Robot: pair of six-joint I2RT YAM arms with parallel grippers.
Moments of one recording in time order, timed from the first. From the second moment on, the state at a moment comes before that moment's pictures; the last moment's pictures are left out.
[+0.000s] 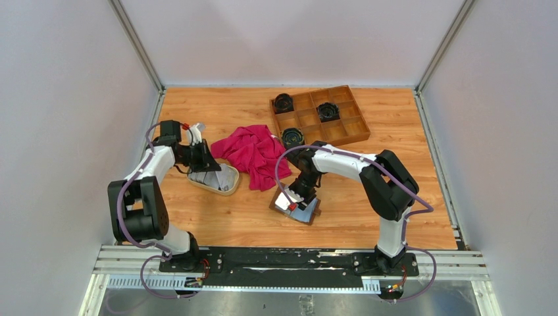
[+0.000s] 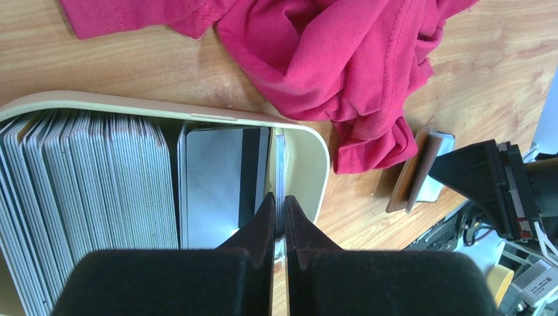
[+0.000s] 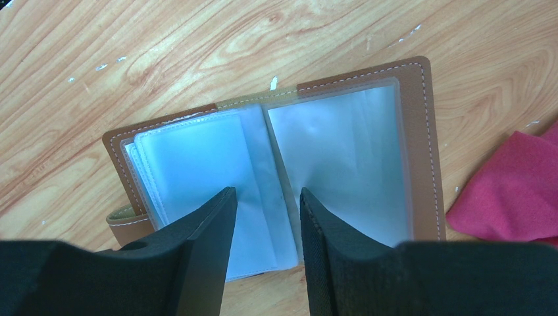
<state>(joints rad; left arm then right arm) 0.16 1.49 0.92 -0.57 0.68 -0.05 0.78 1.87 1.25 -0.99 -0.59 -1.80</state>
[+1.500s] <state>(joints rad) 0.16 1.53 0.87 -0.52 0.77 -0.10 0.78 1.88 1.25 -0.99 -0.59 -1.80</state>
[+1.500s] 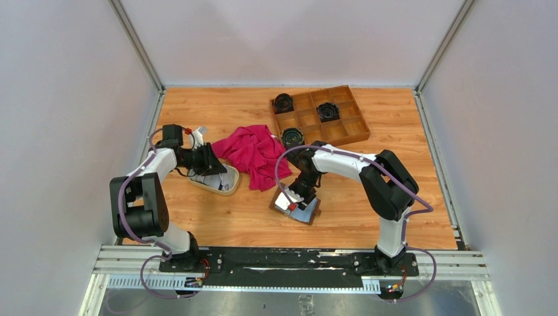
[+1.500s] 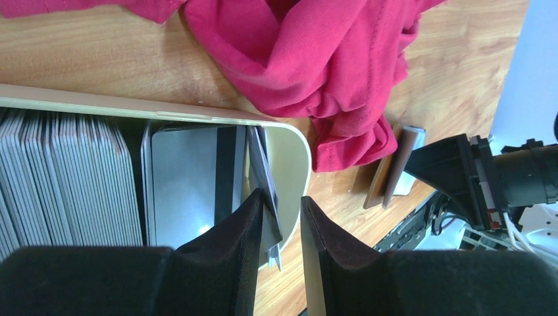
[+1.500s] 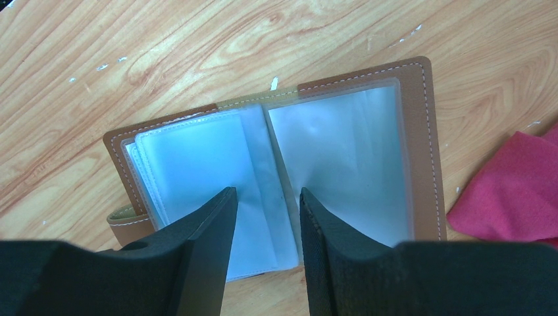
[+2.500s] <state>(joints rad) 0.18 1.46 0.87 -0.53 0.72 -0.10 0.78 1.88 1.25 -0.99 -0.59 -1.80</state>
